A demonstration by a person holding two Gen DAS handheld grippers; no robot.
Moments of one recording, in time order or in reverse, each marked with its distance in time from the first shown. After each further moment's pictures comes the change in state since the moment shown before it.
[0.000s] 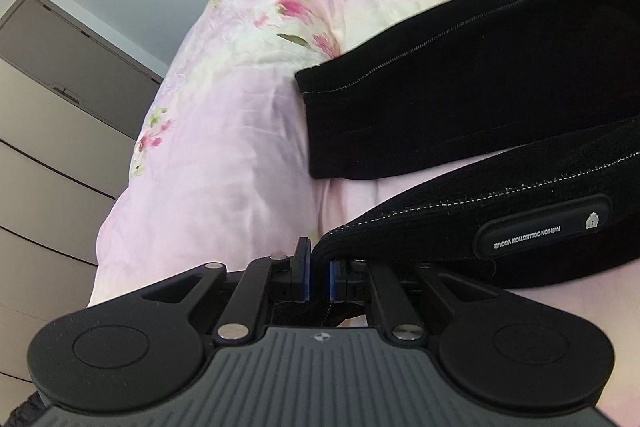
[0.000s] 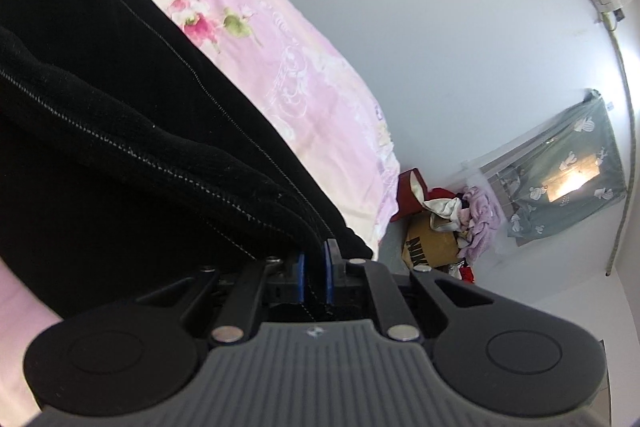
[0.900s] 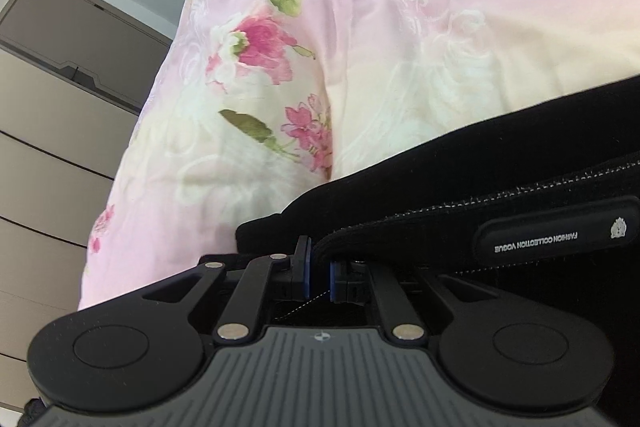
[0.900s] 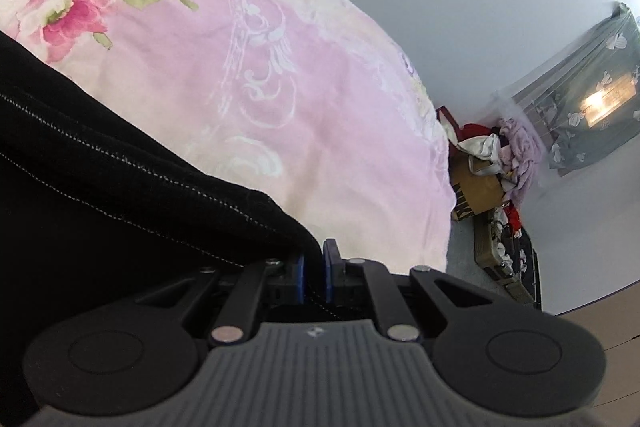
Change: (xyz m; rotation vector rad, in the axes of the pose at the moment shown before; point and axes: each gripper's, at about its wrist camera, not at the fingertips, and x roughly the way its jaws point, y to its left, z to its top) left arm 0.159 -0.037 0.177 -0.081 0.136 0.105; right arm 0.232 -0.029 0.097 0.210 0.182 0.085
